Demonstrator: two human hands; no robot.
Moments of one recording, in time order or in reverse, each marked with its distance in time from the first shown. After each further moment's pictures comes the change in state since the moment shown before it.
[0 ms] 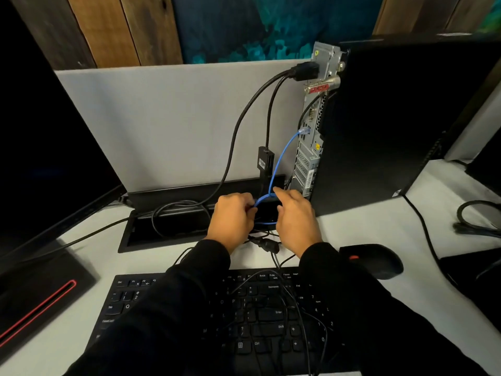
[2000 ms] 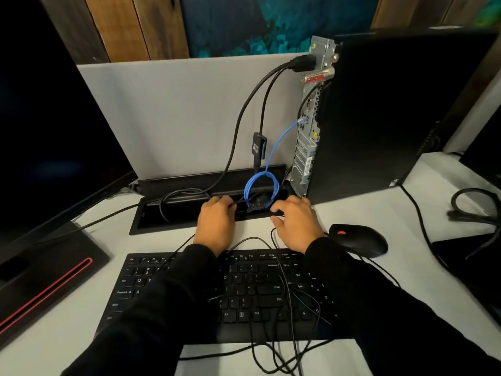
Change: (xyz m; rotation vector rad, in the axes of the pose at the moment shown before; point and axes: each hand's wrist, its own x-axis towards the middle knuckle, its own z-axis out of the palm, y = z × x) left_hand -0.046 -0.027 -0.006 0.076 0.058 -0.166; right_hand -0.031 0.008 -0.007 -0.111 -0.234 0.005
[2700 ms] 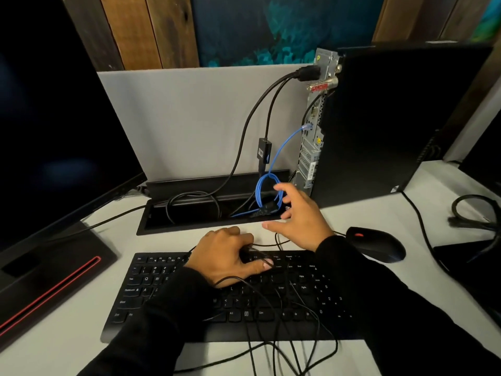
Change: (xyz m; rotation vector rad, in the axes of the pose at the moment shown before) left_hand -0.054 0.008 -0.037 0.221 -0.327 0.342; right_hand -0.010 -0.015 -0.030 0.419 -0.013 -0.065
